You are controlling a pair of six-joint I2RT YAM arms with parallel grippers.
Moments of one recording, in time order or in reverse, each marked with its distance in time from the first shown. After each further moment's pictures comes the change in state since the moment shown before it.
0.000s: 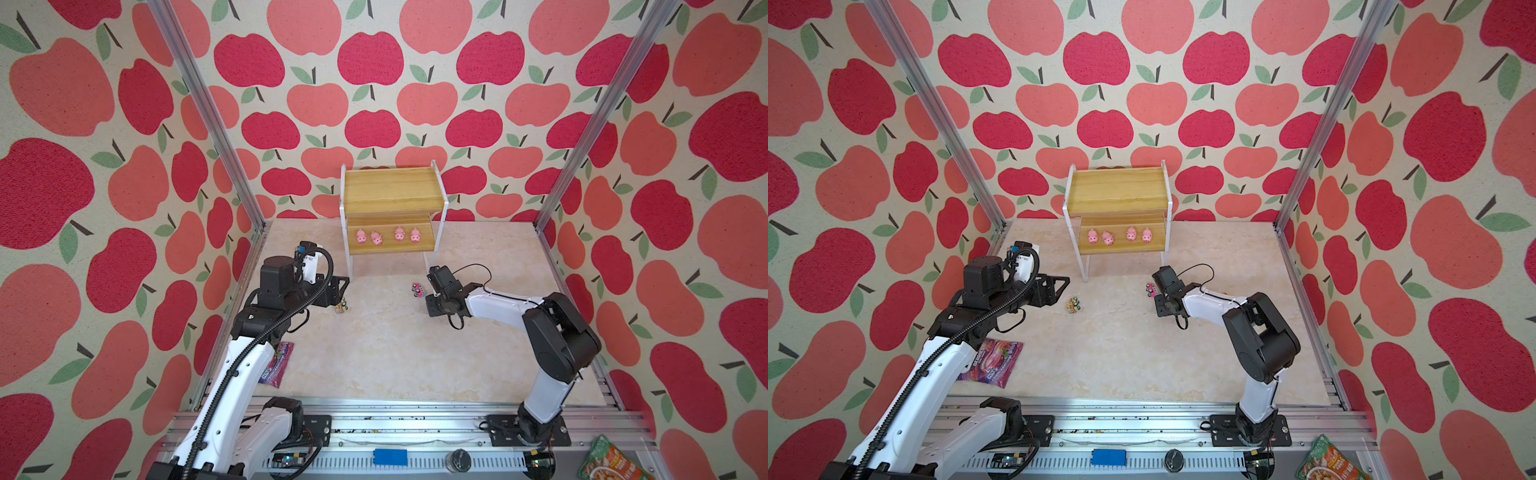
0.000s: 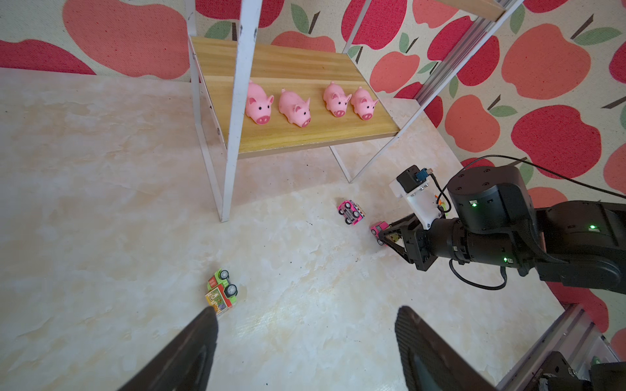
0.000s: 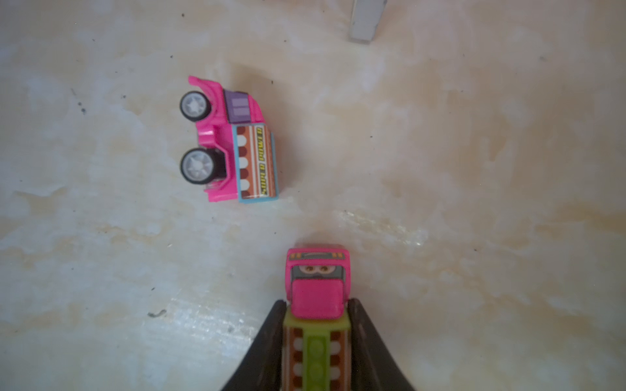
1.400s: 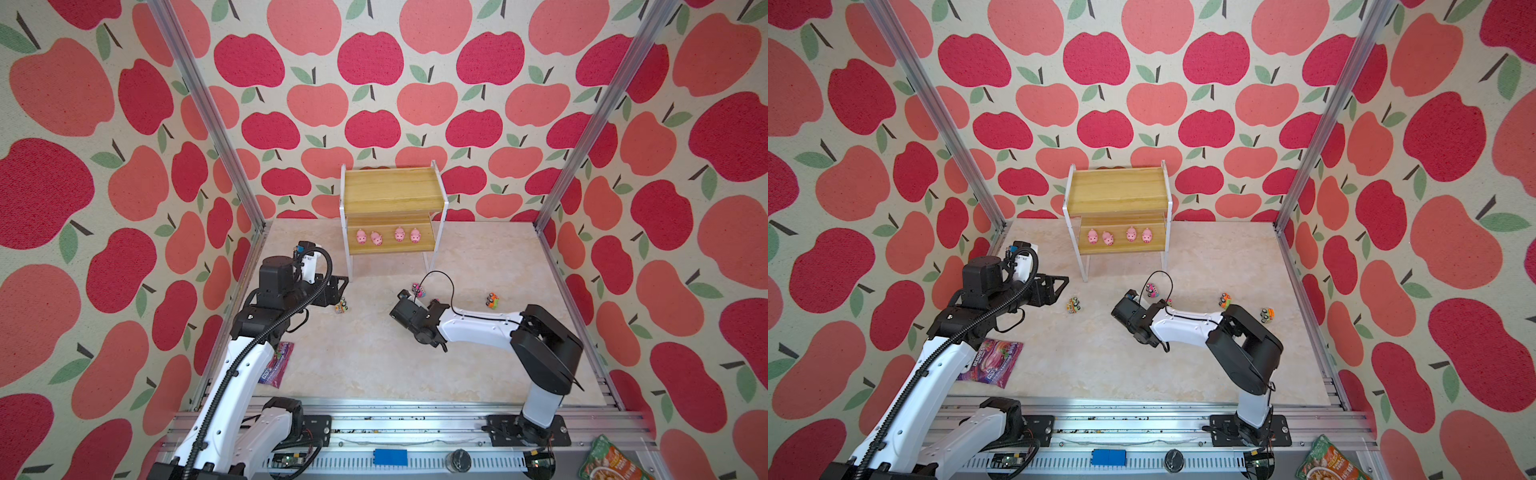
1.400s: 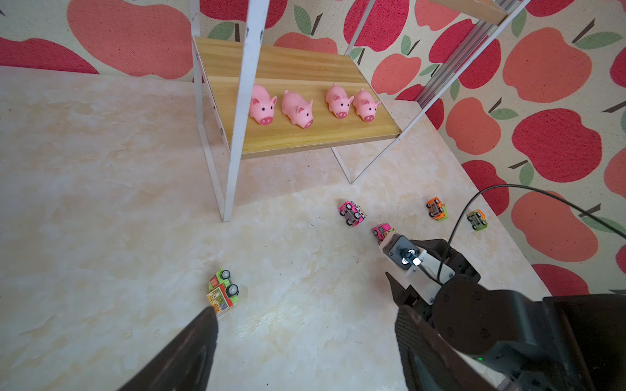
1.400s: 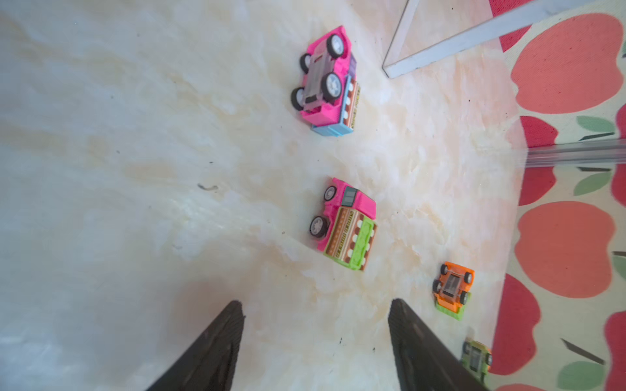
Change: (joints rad) left arm 0.012 0.000 0.000 0.000 0.005 -0.003; right arm 0.321 -0.046 0.024 -0.204 0.479 -0.159
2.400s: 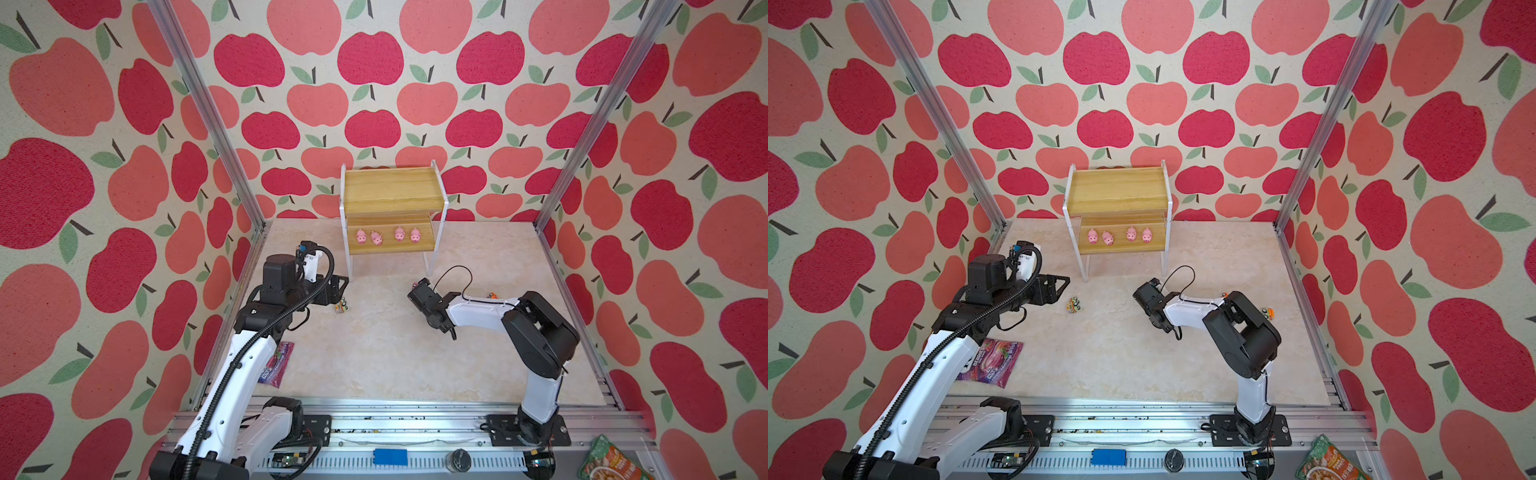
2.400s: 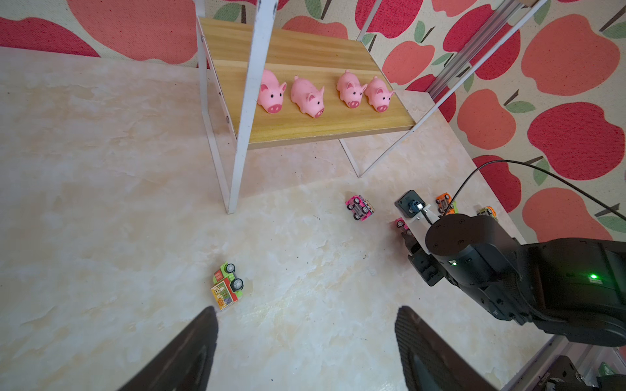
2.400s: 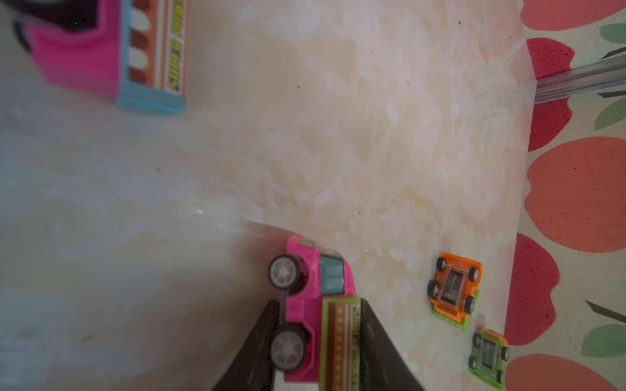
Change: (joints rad) left arm 0.000 0.036 0.002 -0.006 -0.014 0.003; right arm -0.140 0.175 0.033 0.037 0.122 -0.026
